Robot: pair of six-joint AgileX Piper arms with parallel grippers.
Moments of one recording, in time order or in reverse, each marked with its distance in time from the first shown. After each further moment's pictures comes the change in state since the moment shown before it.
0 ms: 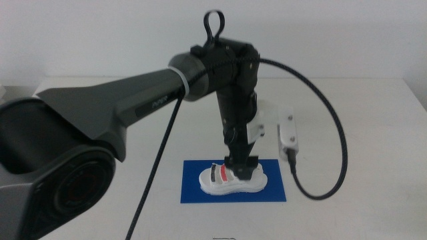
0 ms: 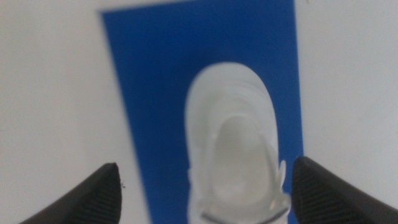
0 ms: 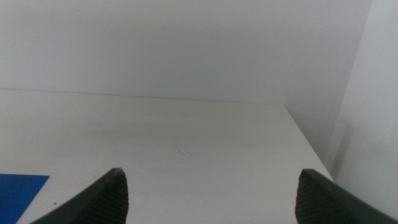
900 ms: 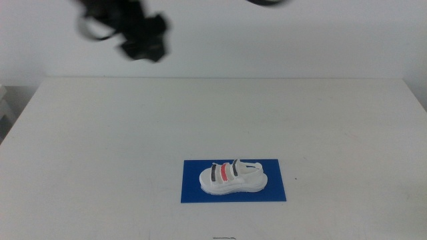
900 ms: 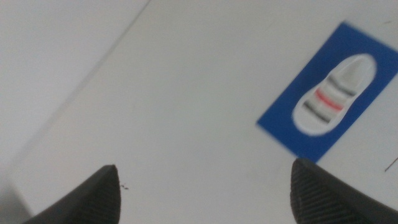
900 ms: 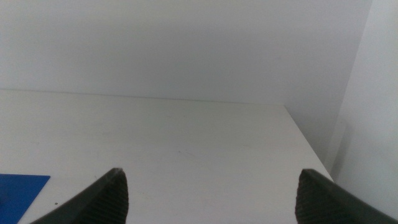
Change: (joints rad) left arm 0.177 -0.697 0.151 0.220 0.036 -0.623; right arm 0.000 0.000 0.000 0.000 0.000 0.000
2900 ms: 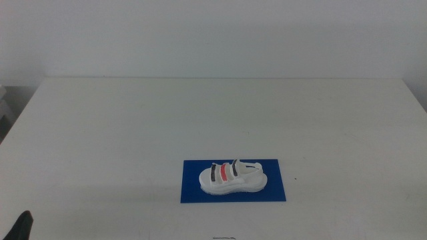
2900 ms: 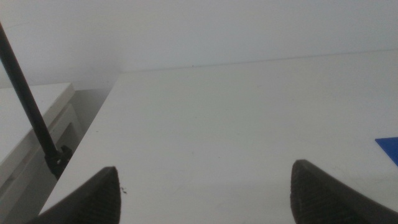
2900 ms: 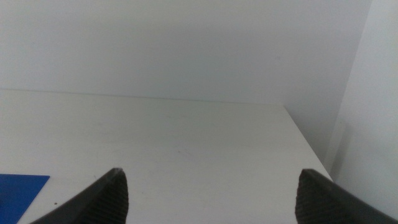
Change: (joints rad) left arm 0.491 -1.536 1.810 -0.002 -1.036 -0.445; right arm 0.000 0.000 0.000 0.000 0.000 0.000
